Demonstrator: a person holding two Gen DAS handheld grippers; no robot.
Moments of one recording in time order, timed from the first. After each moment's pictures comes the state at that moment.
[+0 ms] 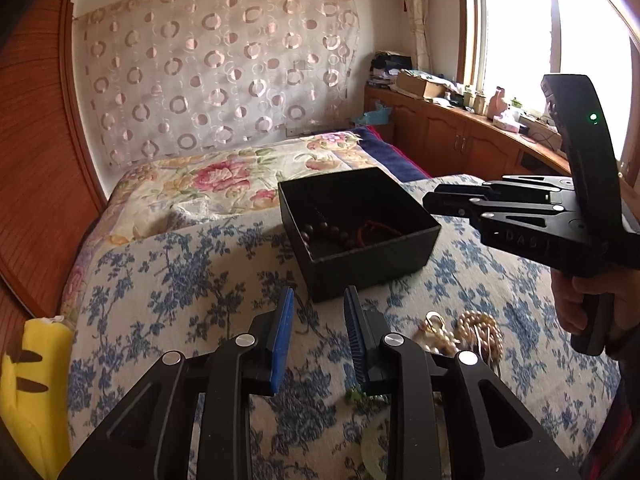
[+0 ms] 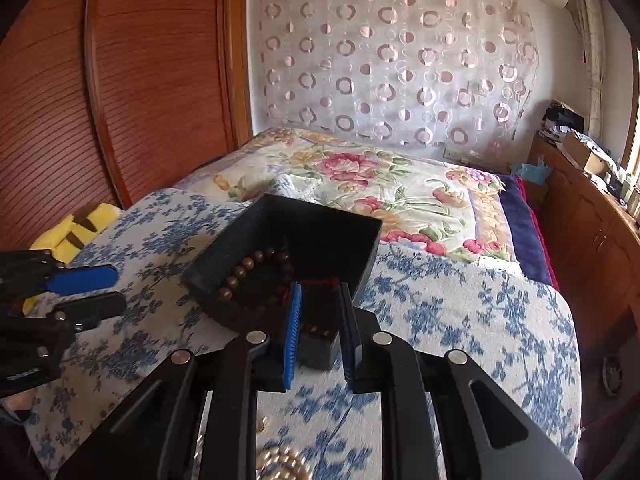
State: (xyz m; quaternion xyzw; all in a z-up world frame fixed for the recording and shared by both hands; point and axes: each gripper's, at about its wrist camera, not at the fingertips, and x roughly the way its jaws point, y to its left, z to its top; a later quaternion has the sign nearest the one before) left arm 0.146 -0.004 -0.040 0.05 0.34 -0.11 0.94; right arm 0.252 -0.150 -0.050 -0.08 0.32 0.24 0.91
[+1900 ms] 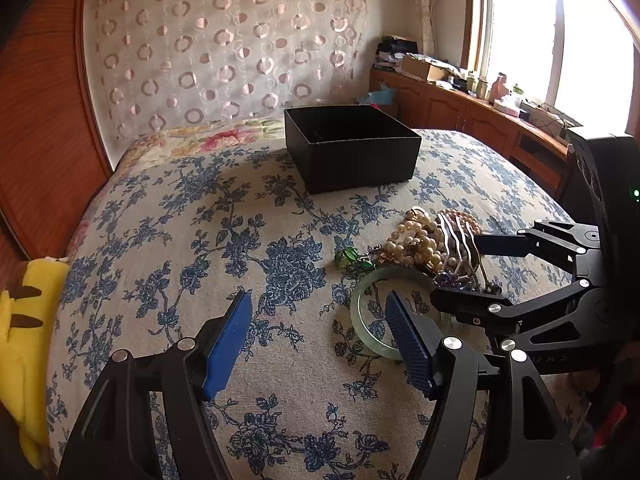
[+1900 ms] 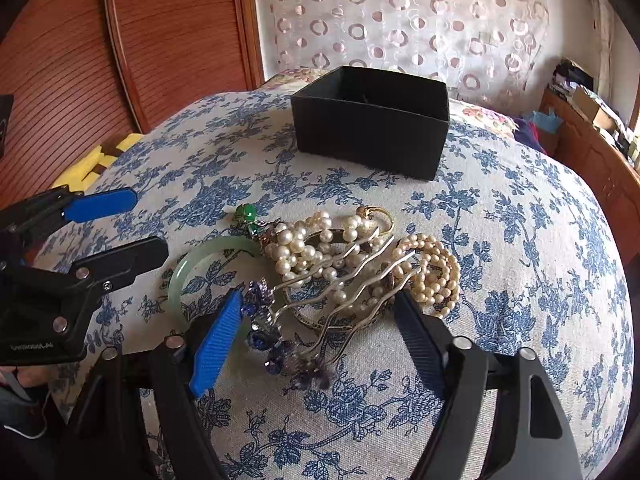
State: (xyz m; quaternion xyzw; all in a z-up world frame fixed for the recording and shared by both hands) left arm 0.069 0.010 -0.083 0.03 0.36 -0.09 0.93; right arm 0.136 -0.120 -0.116 -0.09 0.41 0.24 0.87
